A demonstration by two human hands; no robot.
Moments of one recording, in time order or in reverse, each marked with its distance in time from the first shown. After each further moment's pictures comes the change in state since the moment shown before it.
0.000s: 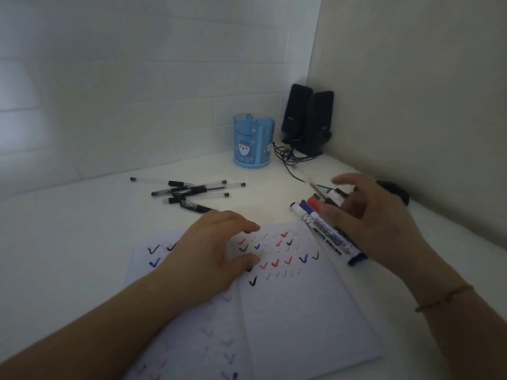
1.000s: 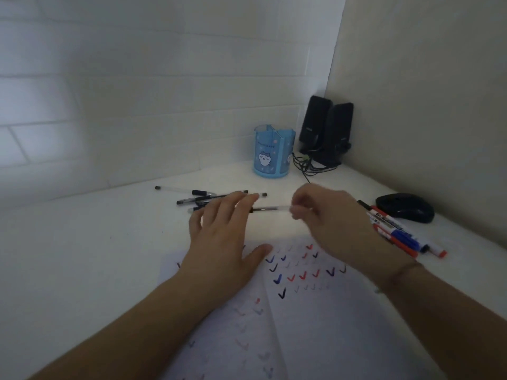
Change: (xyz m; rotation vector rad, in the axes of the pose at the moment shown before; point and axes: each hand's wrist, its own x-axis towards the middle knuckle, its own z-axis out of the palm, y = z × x) left_hand 0.002 -0.010 -0.009 0.241 0.148 -0.130; right_hand 0.032 -0.061 0.048 -0.117 -0.125 -0.159
